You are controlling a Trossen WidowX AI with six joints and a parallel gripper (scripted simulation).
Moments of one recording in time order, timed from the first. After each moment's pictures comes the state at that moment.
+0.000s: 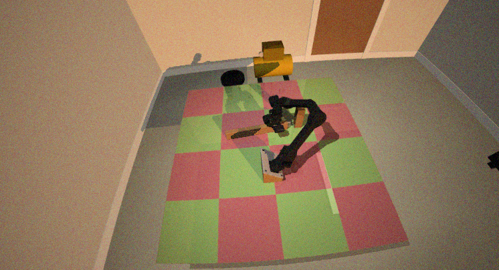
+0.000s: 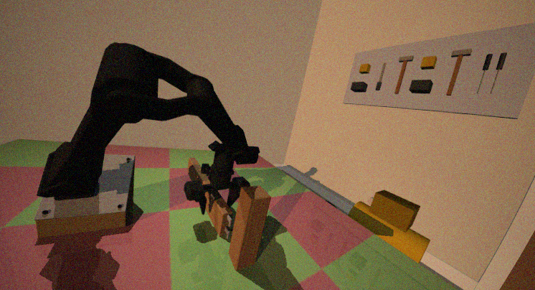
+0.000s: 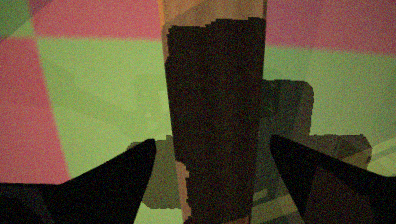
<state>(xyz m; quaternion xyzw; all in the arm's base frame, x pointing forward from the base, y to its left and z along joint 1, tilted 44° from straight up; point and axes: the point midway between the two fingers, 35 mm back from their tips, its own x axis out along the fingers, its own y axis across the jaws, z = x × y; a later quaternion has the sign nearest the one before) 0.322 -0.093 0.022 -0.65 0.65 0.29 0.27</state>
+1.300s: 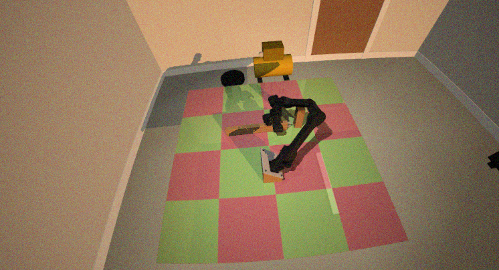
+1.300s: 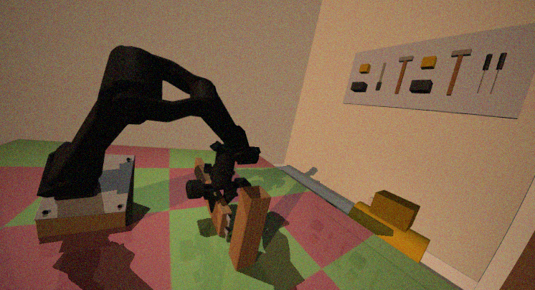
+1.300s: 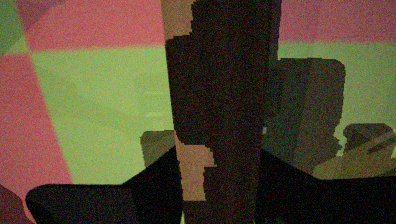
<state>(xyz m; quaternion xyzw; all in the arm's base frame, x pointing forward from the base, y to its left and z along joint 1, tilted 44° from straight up) 0.325 -0.094 0.021 -0.63 0.67 0.26 0.29</state>
